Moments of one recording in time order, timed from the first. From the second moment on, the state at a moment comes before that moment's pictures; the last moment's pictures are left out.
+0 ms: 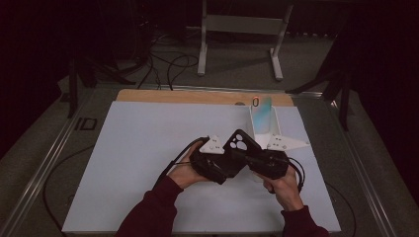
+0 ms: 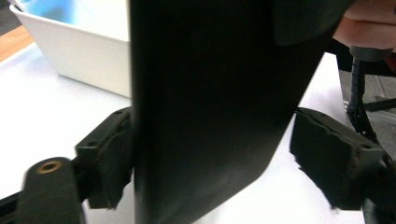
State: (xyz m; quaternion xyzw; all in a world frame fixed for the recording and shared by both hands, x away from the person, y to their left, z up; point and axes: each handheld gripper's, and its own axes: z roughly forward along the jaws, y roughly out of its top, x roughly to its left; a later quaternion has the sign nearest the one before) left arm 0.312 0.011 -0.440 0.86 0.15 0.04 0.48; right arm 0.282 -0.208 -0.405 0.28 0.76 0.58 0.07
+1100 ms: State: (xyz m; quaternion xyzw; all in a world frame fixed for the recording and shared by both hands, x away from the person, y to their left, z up) left arm 0.307 0.018 -0.439 0.86 0.14 0.06 0.50; right arm 0.289 -0.211 -0.403 0.34 0.77 0.52 0.14
